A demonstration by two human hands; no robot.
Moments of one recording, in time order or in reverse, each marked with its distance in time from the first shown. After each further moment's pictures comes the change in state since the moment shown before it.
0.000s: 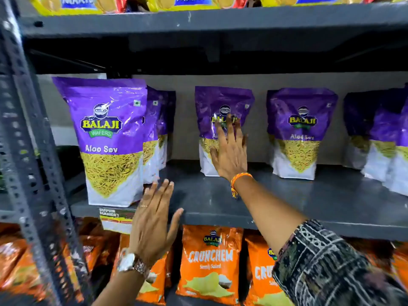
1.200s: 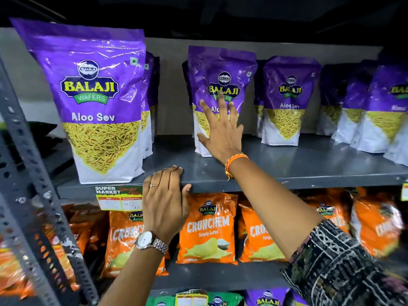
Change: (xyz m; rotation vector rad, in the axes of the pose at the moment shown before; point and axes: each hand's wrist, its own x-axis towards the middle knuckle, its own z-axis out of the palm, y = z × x) left_hand -0.016 -0.005 0.029 -0.042 0.128 0.015; right_hand -0.034 -0.050 -0.025 -0.250 -0.150 0.135
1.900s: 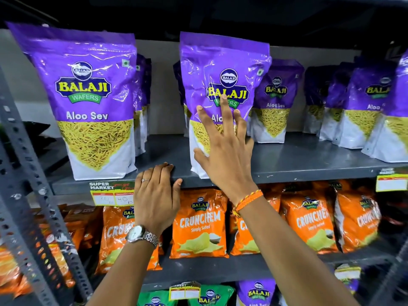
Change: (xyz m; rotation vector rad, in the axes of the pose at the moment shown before) left_hand 0.000 0.004 -0.013 0.041 -0.126 -0.046; right_hand -0.095 -0.013 -0.091 0.017 0.131 -0.016
